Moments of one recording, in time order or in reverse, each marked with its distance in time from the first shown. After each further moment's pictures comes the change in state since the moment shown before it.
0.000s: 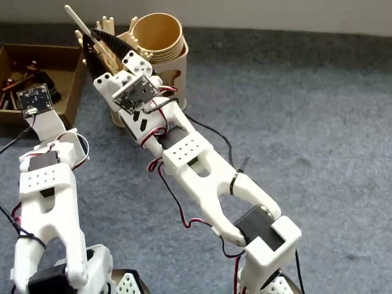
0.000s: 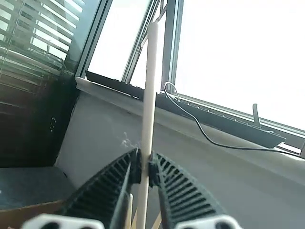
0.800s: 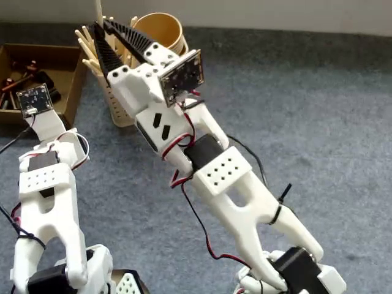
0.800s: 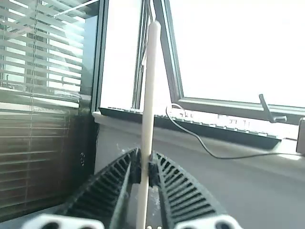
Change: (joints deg) left arm 0.0 0.0 0.0 0.0 0.0; right arm 0.0 -24.1 4.6 19.1 -13.9
